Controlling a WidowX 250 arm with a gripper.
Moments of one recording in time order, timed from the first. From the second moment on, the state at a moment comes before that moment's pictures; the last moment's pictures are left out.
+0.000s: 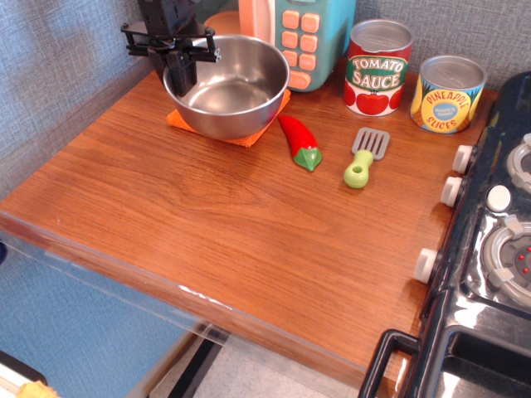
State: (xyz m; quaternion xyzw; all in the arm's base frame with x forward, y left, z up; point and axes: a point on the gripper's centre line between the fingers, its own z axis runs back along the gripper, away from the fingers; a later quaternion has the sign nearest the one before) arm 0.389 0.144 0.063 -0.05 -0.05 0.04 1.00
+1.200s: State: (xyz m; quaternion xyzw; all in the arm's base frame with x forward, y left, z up) arm 0.412 0.163 0.038 -0.04 -0.03 0.08 1.00
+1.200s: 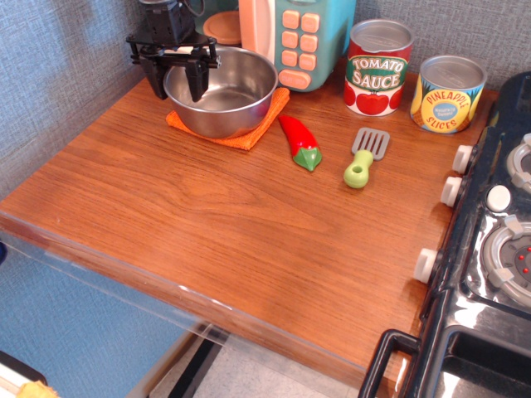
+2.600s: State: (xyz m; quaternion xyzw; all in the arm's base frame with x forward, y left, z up) arm 0.319 0.093 0.071 -0.01 -0.06 -0.02 1.00
